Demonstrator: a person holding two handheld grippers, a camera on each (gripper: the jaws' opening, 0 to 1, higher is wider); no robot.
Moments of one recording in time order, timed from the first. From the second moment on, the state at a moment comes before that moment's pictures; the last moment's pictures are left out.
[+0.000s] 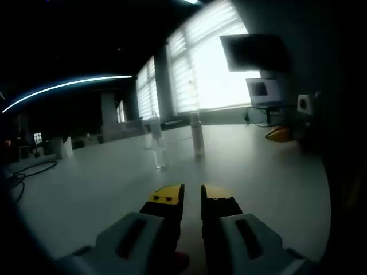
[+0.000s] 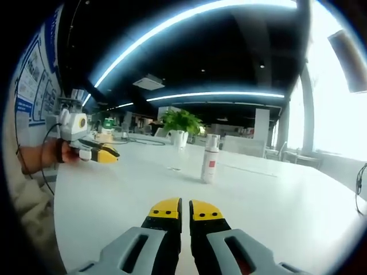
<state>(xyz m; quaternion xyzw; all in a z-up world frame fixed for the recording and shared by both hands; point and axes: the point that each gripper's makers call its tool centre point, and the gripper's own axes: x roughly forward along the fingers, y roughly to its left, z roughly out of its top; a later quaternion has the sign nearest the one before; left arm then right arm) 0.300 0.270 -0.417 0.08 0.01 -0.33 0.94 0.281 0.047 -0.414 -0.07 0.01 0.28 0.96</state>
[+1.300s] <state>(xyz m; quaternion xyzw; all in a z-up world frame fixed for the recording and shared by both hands) 0.301 0.270 -0.419 0.09 0.02 -0.34 0.94 0.280 0.049 -0.414 -0.07 0.01 0.29 0.96</state>
